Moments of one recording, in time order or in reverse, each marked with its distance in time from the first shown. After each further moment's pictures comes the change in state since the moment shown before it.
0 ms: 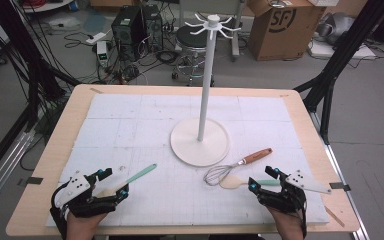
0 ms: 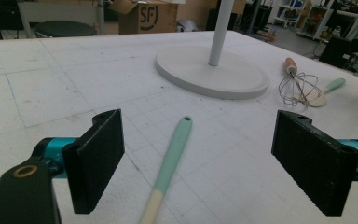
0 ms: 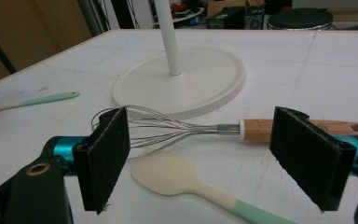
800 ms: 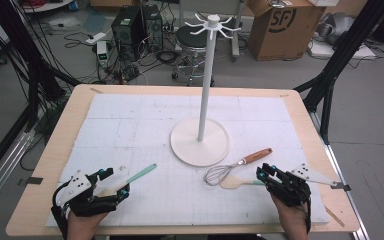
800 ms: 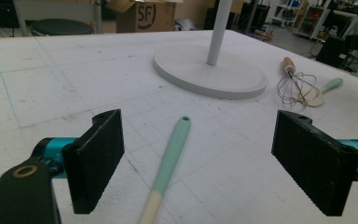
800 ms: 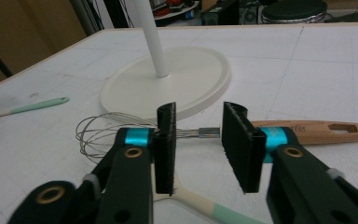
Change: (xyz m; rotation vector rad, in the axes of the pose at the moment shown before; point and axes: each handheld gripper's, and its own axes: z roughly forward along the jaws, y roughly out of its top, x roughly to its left) left arm 0.001 0.000 0.002 0.005 -0.007 -0.002; right arm -0.017 0.011 0.000 0.028 -0.015 0.038
